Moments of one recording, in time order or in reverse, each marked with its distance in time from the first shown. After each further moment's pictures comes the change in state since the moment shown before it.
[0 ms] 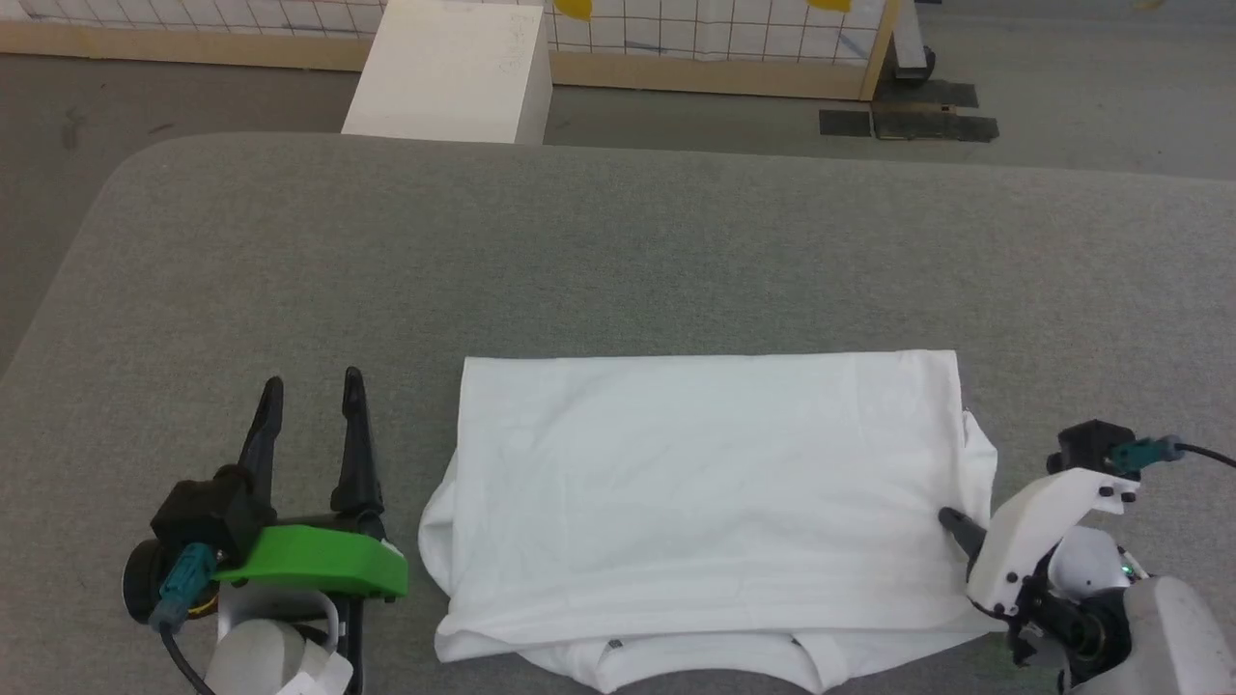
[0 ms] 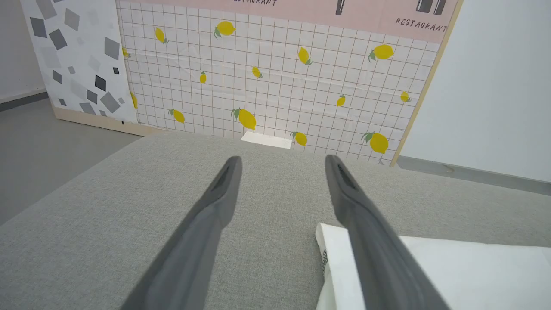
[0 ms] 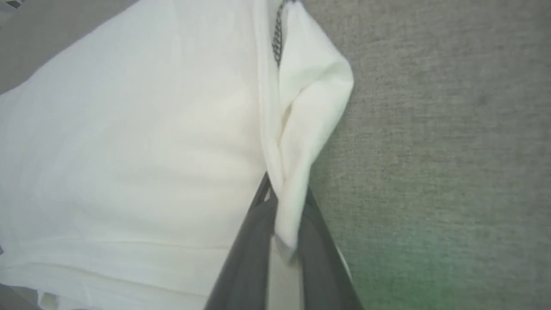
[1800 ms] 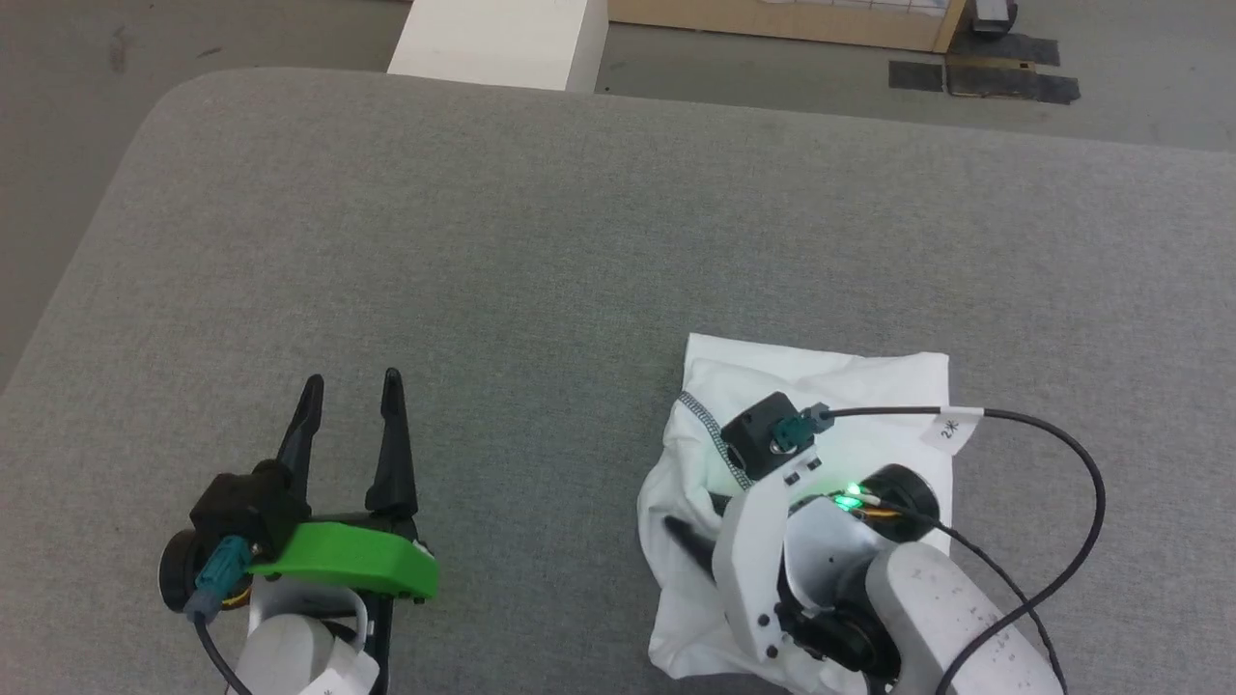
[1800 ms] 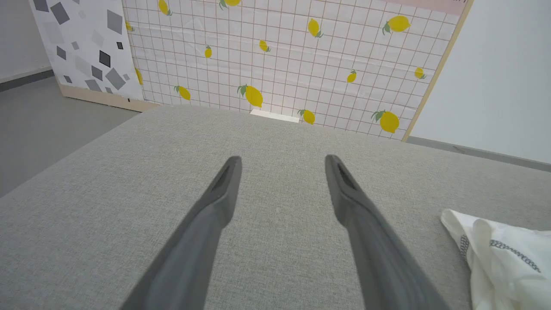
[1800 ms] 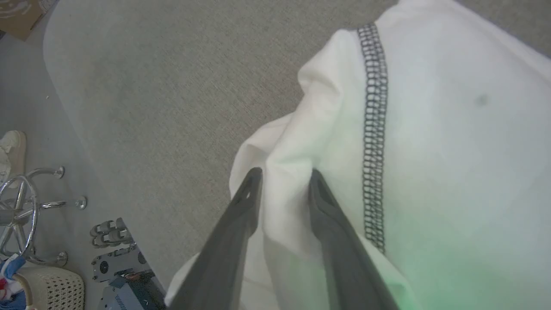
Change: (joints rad) left arm -0.013 -0.026 -0.026 0.027 0.017 -0.025 0.000; right arm -0.084 0.018 0.611 -0.189 -0.079 0.000 0.030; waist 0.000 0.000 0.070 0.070
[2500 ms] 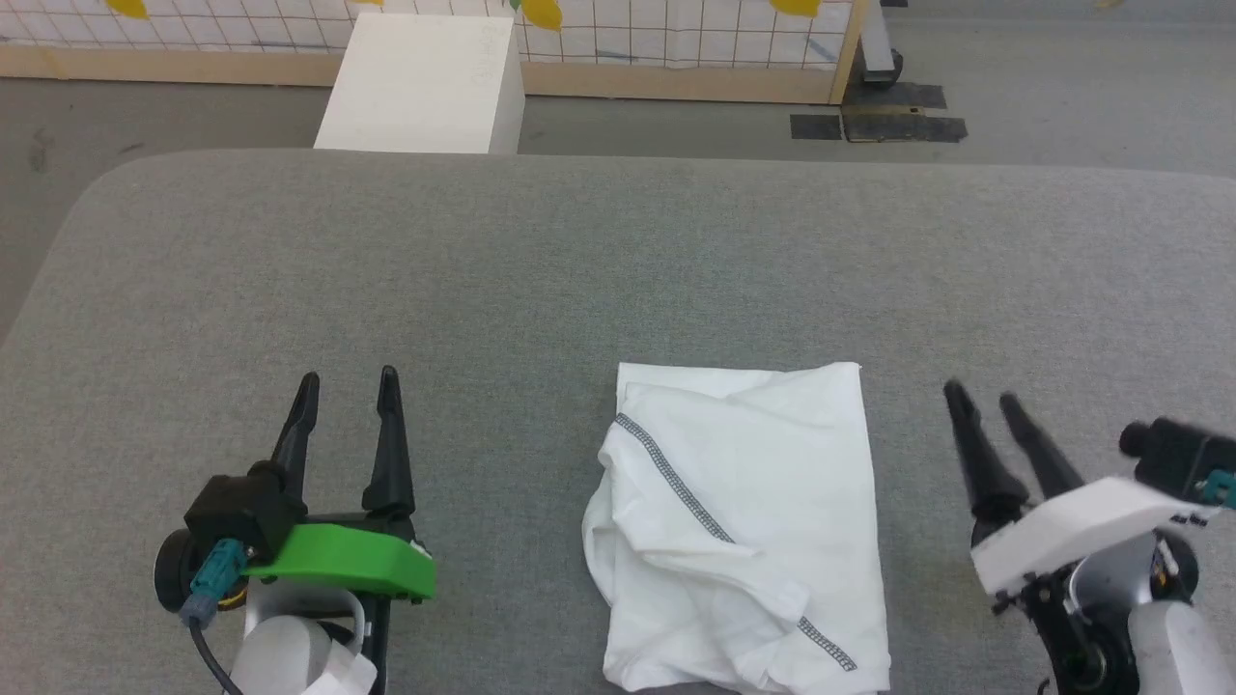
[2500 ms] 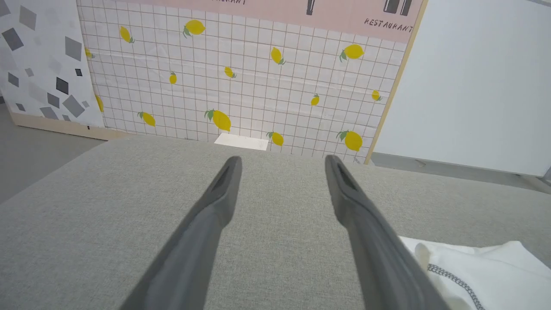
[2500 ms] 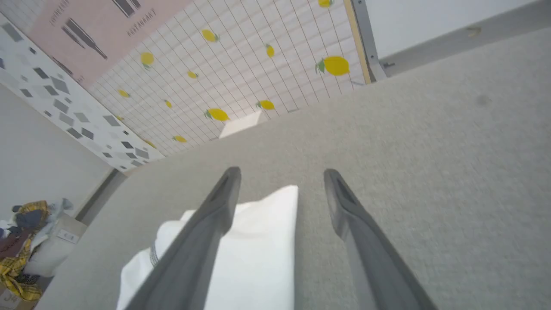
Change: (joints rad) left arm 0.007 -0.001 0.005 -0.022 0.004 -0.002 0.000; right arm 0.204 -0.002 -0.525 -0.158 0.203 0.000 -0.523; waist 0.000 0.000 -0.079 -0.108
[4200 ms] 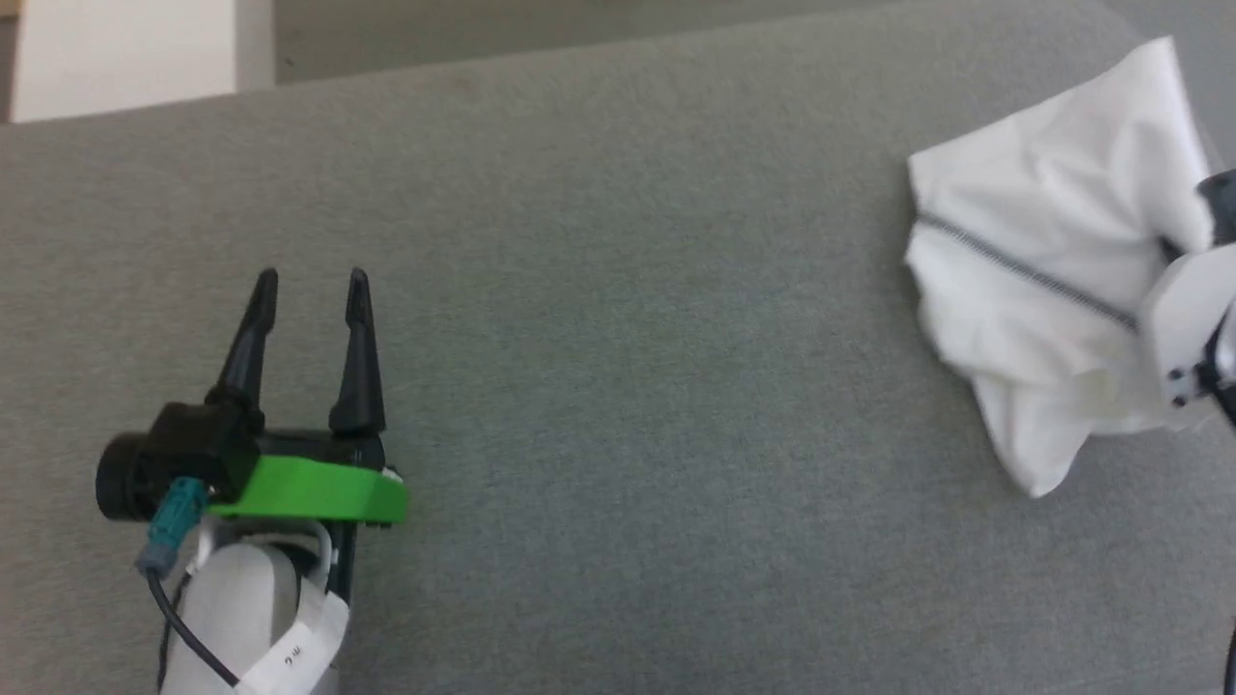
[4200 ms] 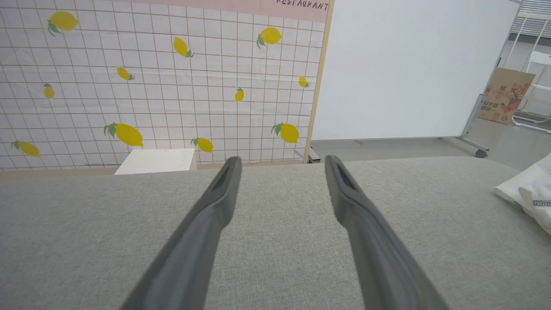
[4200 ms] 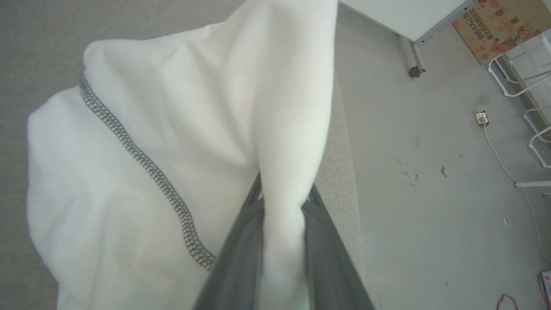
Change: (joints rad) left arm -0.098 0.042 0.008 -0.086 0.063 -0.021 0.000; right arm -0.442 -0.366 0.074 0.300 -0.540 0.000 0.333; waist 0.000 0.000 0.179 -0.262
